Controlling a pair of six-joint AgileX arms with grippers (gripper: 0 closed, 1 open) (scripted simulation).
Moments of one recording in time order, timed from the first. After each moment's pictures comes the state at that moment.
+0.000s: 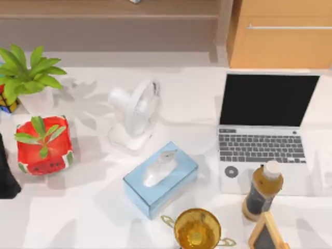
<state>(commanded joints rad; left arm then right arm) 0.00 0.00 0.00 0.00 0.00 0.00 0.00 0.00 0.00 0.00 0.00 0.00</state>
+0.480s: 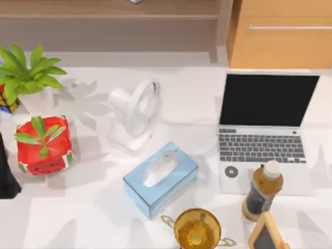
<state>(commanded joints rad) 0.00 0.00 0.00 0.00 0.00 0.00 -0.14 0.22 0.03 0.21 -0.14 -0.03</state>
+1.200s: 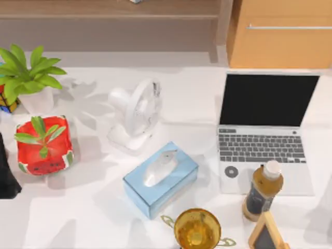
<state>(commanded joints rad) 0.00 0.00 0.00 0.00 0.00 0.00 -0.68 1.38 0.16 0.99 -0.63 -0.16</state>
